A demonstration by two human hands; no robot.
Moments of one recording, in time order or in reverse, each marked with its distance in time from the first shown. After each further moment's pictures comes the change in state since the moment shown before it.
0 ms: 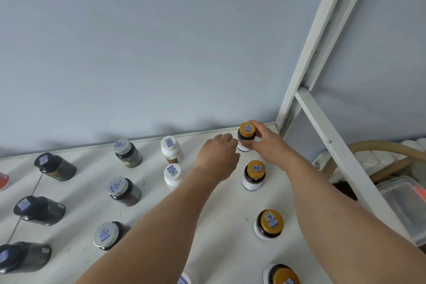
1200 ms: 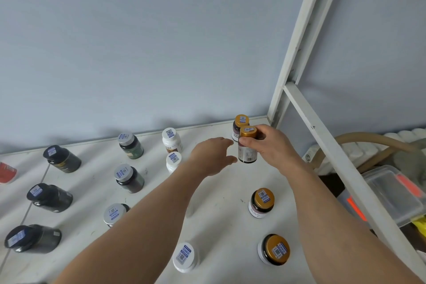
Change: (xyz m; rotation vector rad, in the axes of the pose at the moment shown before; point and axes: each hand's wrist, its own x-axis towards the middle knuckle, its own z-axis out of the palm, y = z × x) left_hand -0.033 0.000 -0.018 -0.101 -0.198 -0.018; right_hand -0.079 -0.016 -0.003 0.003 0.153 -0.067
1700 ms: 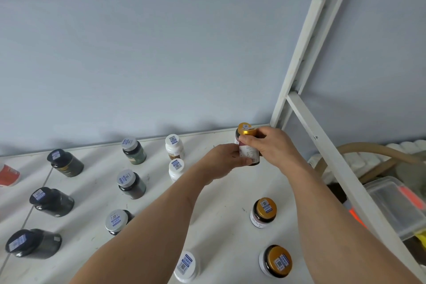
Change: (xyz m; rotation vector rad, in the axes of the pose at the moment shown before) left_hand 0.002 0.008 -0.001 -0.878 -0.117 -0.129; right_hand 0.006 -0.026 -0.008 -0.048 0.033 0.006
